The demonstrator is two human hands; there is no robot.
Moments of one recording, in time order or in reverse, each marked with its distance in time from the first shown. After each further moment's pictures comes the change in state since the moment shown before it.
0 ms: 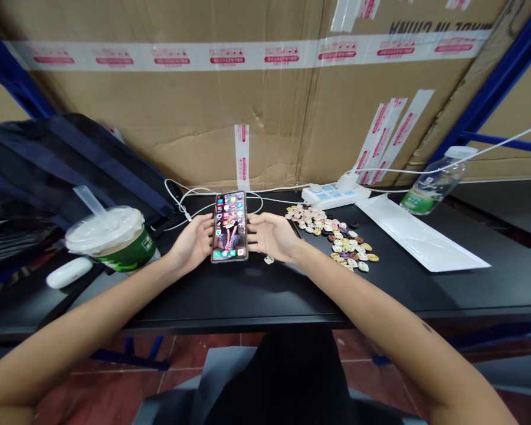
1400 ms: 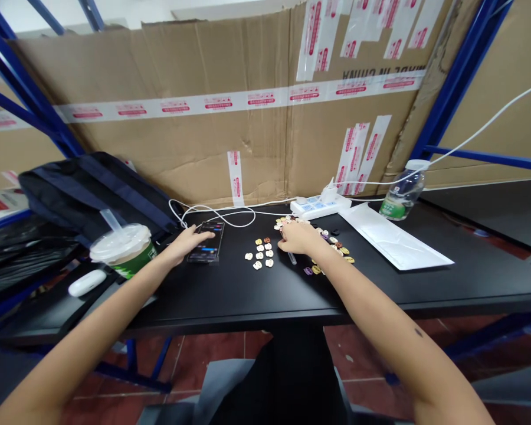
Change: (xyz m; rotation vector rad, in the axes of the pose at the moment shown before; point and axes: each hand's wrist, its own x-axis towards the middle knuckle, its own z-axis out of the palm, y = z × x) left_hand 0.028 0.021 -0.029 0.863 0.301 0.106; right_hand -0.043 -0.044 -0.066 -2.091 0.482 0.095
